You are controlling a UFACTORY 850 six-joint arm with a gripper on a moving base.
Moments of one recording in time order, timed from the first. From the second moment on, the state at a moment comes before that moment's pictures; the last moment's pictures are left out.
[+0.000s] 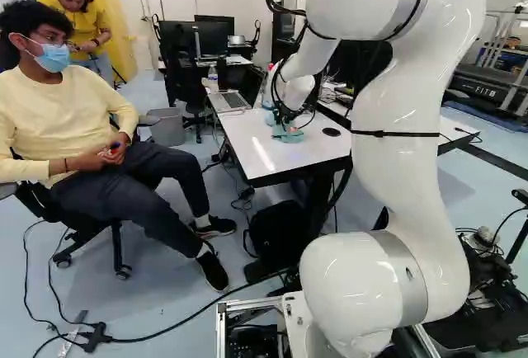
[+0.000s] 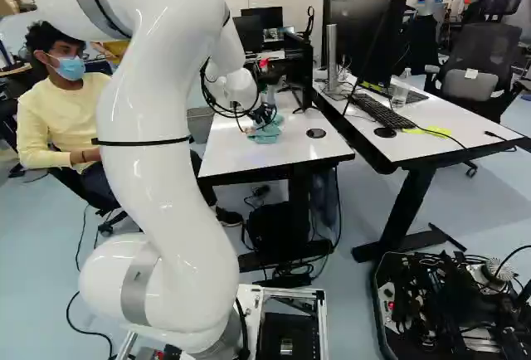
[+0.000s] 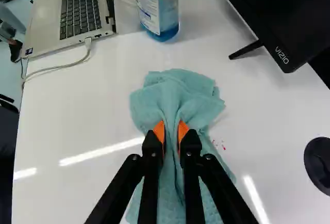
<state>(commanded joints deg) -1.4 -24.0 -61.1 2.7 5.4 0.0</state>
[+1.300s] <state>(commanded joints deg) -8.4 -19.0 -55.1 2.7 5.4 0.0</state>
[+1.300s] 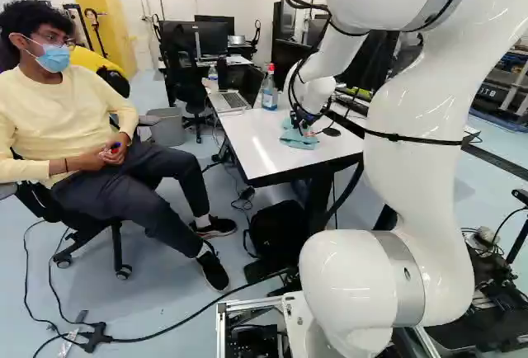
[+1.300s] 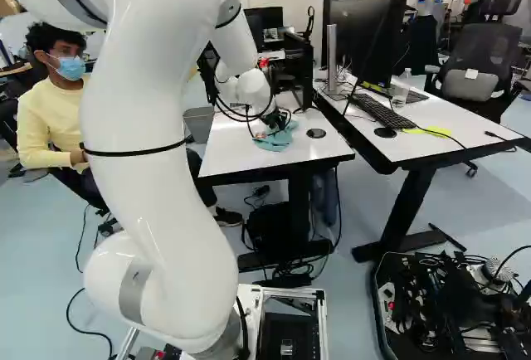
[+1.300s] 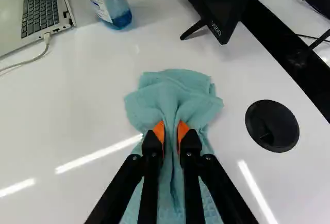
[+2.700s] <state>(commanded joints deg) -4.9 5.9 -38.2 2.7 -2.9 0.0</state>
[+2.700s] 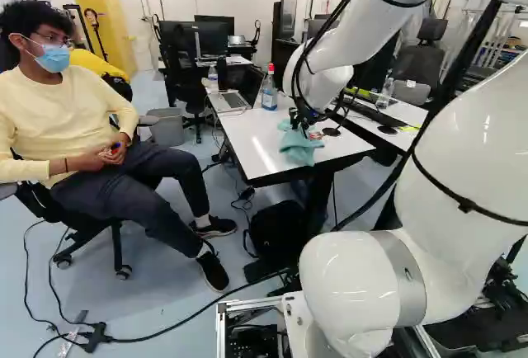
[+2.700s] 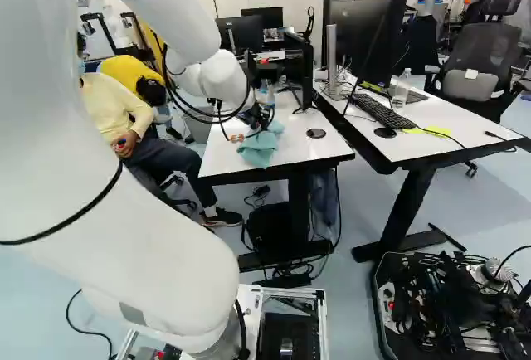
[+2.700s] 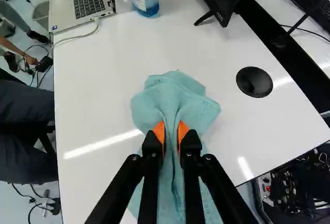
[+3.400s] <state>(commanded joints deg) -5.1 5.5 -38.9 2.6 -2.8 0.0</state>
